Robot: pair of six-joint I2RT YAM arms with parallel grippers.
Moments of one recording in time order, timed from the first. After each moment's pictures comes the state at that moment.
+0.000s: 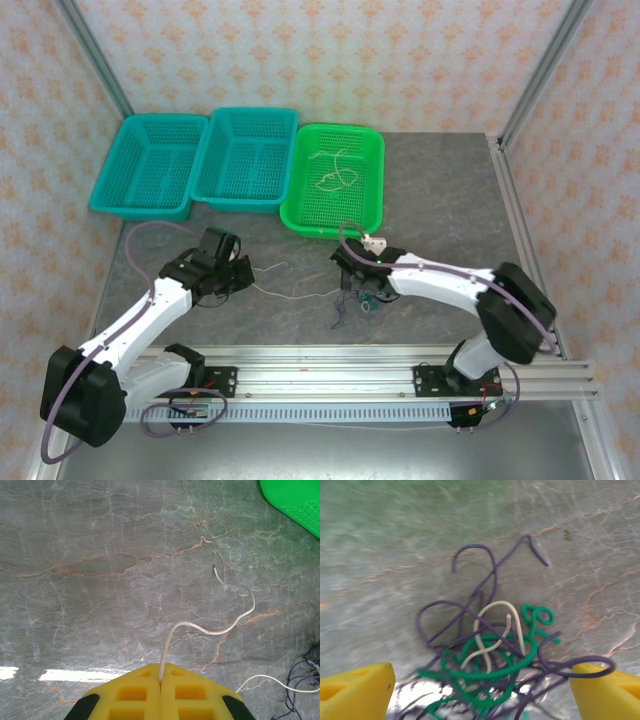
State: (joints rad) left arm -0.33 1.04 0.65 -0.65 0.10 -0.72; right arm 0.87 1.55 0.91 -0.69 0.37 0.89
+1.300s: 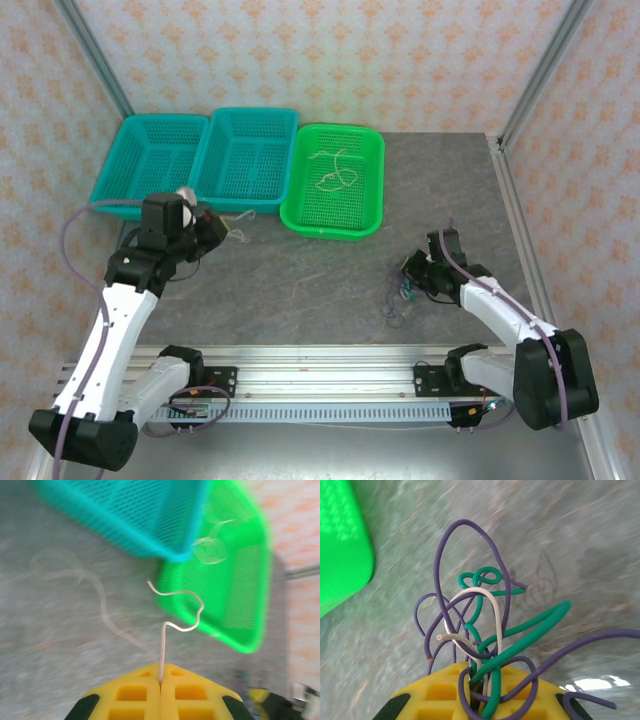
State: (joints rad) left arm -0.13 0.92 1.06 -0.80 0.21 -0.74; right arm 0.24 1.12 0.51 -0.35 -0.20 0.86
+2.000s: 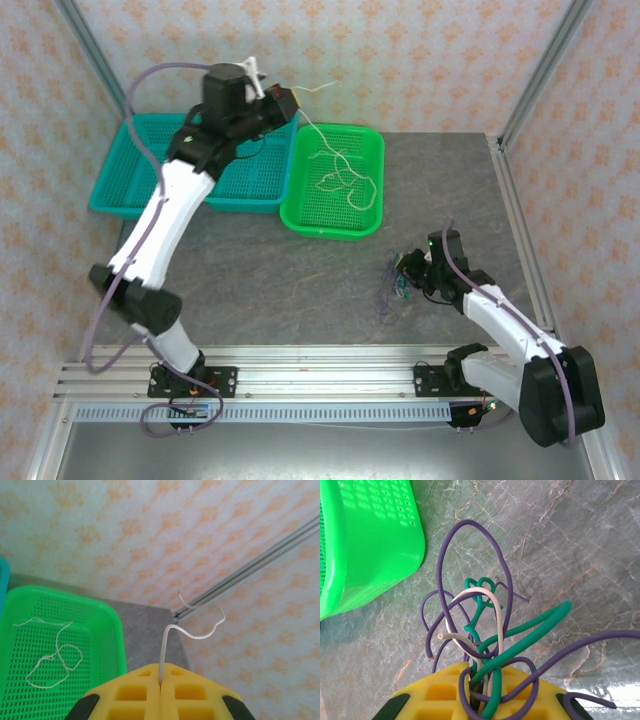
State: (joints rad) left arm -0.35 1.74 2.02 -0.59 0.19 -0.70; right arm 0.26 1.02 0.49 -0.33 -0.25 0.91
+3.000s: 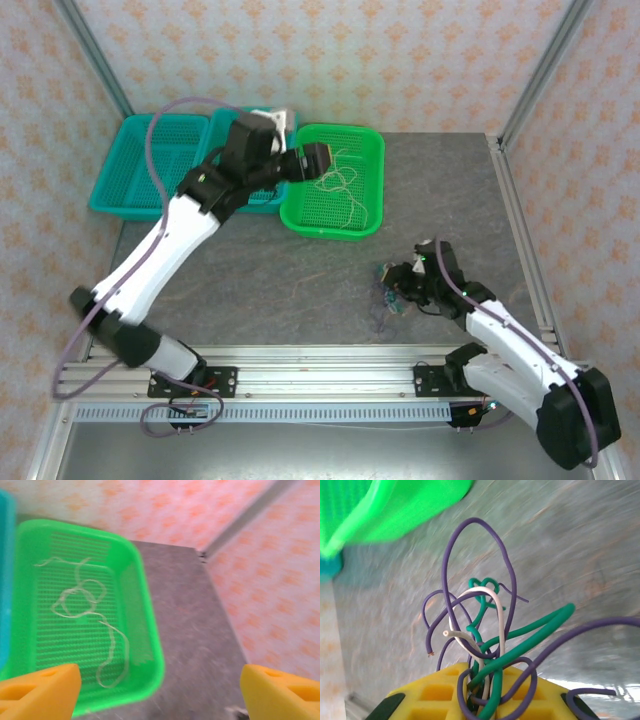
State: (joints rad) left arm -0.57 1.44 1.65 -0.66 0.05 -0.58; right arm 0.46 0.90 0.46 -0.35 -0.31 0.88
